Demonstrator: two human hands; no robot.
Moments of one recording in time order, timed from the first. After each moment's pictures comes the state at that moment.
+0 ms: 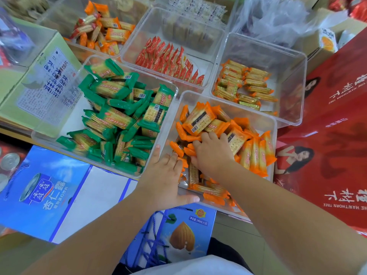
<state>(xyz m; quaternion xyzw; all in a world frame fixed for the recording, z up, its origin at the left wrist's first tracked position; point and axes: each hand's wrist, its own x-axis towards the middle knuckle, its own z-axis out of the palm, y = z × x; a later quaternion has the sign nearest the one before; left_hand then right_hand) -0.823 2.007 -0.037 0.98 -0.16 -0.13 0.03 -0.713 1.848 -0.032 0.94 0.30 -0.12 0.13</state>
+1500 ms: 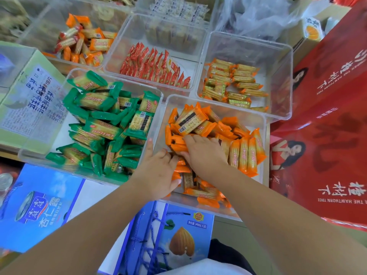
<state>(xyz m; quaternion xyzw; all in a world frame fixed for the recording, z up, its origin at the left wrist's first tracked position) -0.780 2.007 -0.031 0.97 -0.19 -0.16 -0.05 -0.712 1.841 -0.028 0.96 0.27 -0.10 -0.02</state>
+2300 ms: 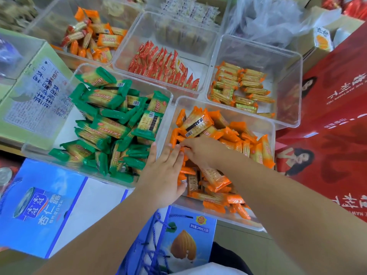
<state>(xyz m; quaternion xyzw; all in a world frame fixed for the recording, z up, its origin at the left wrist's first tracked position) -0.795 2.009 -0.034 0.99 -0.13 -0.11 0.01 -0.674 1.860 -0.022 0.90 0.31 -0.29 -0.07</state>
